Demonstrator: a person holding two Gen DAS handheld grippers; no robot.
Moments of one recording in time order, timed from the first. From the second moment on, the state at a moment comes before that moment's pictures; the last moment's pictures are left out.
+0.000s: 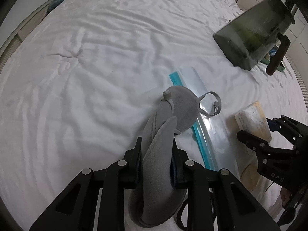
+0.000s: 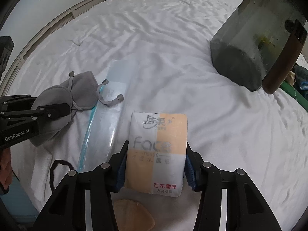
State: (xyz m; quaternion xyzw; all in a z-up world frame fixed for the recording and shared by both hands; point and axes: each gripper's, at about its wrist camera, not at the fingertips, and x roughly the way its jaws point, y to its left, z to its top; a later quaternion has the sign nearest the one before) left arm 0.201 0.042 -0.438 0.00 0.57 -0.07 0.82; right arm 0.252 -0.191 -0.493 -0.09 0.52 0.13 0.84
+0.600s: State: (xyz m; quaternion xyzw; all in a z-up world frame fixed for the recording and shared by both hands) left arm 0.198 0.039 -0.393 -0.03 0.55 -0.05 0.83; right arm 0.243 -0.206 -0.450 -0.09 0.50 0.13 0.85
